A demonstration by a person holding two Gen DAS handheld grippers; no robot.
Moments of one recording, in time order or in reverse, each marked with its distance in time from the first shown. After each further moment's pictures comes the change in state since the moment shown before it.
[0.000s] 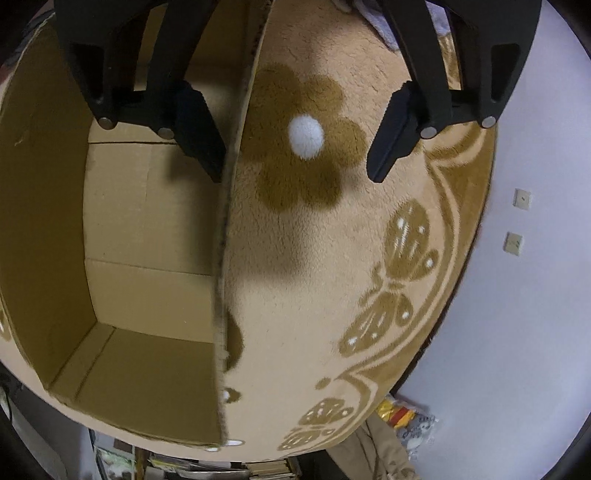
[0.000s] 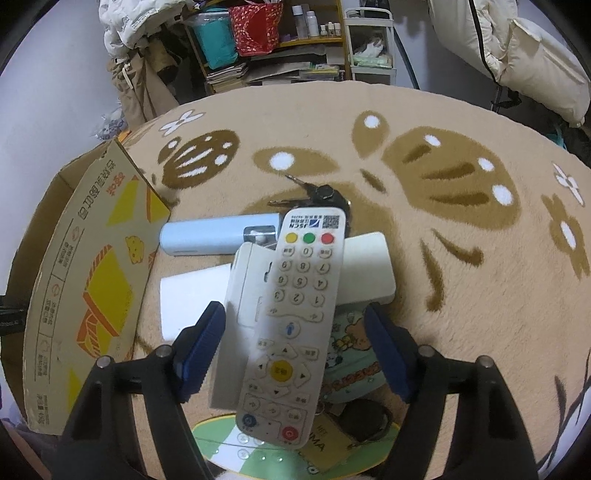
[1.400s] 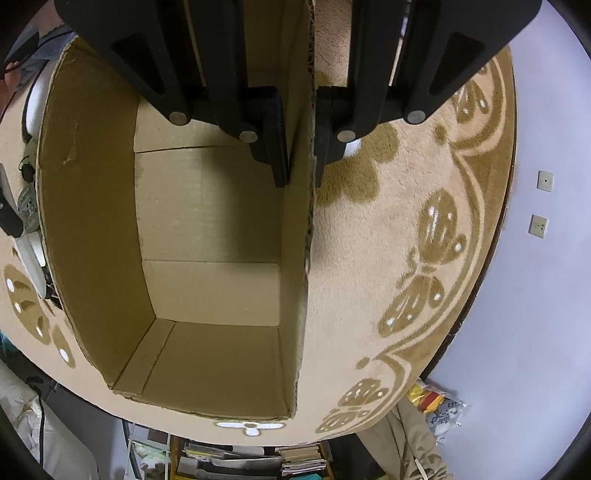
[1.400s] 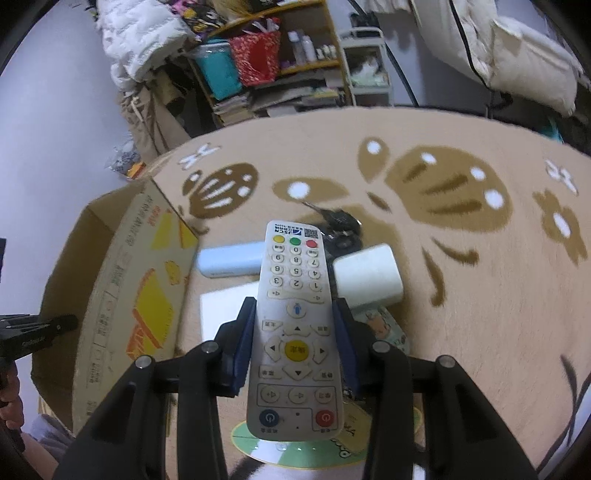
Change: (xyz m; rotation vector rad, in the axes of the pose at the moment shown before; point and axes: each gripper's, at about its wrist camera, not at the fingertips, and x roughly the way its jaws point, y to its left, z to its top) left arm -0.021 -0.011 -0.003 0.031 -0.042 -0.139; right arm -0.036 0.013 -0.001 0.052 -0.115 0.078
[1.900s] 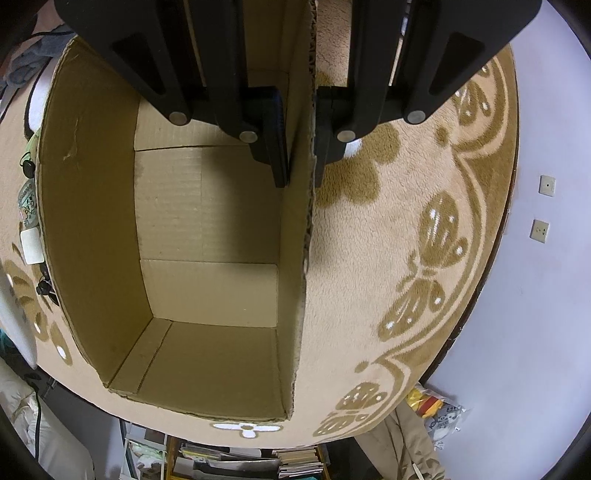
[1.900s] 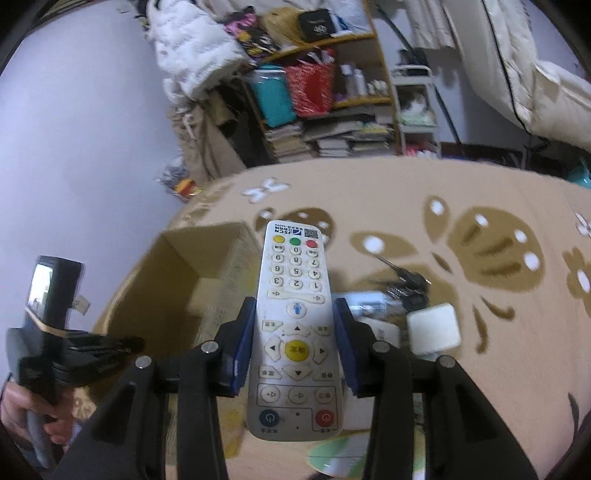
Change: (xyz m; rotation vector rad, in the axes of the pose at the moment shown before) left arm 0.004 0.003 0.001 -0.013 0.009 -0.003; right arm -0.032 0.062 0.029 -0.098 -0.101 0.154
